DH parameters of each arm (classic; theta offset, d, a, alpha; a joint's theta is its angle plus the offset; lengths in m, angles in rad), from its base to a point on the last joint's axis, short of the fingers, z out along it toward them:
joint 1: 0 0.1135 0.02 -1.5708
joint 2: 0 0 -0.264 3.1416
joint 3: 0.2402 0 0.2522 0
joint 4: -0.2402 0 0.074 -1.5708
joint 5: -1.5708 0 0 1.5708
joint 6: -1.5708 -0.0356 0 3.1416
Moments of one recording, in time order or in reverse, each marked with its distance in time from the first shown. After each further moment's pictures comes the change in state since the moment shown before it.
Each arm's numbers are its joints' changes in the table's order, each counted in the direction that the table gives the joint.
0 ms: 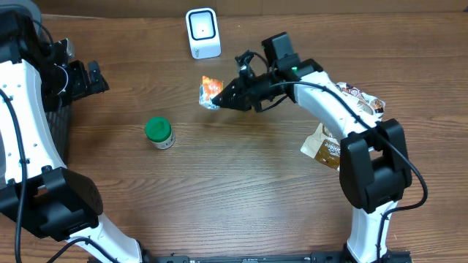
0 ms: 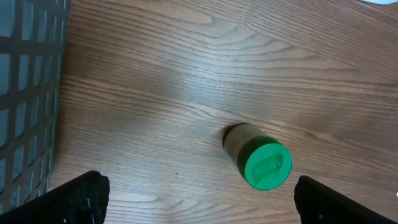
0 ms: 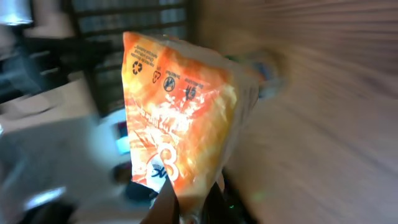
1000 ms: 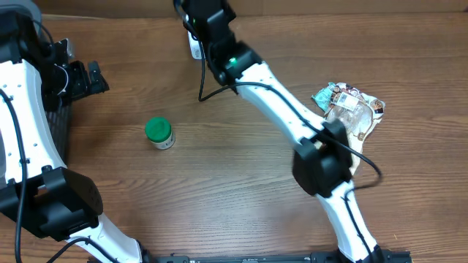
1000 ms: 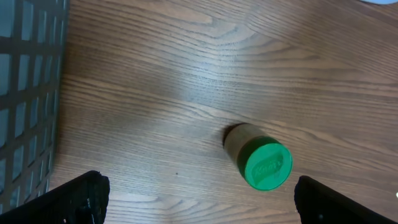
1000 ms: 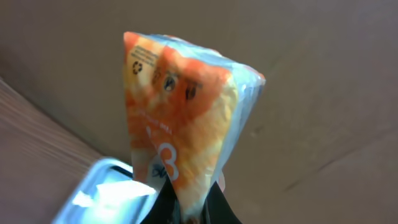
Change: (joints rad) left arm 0.000 0.000 0.000 0.000 0.000 0.000; right arm 0.235 0.311 0.613 0.505 -1.525 1.090
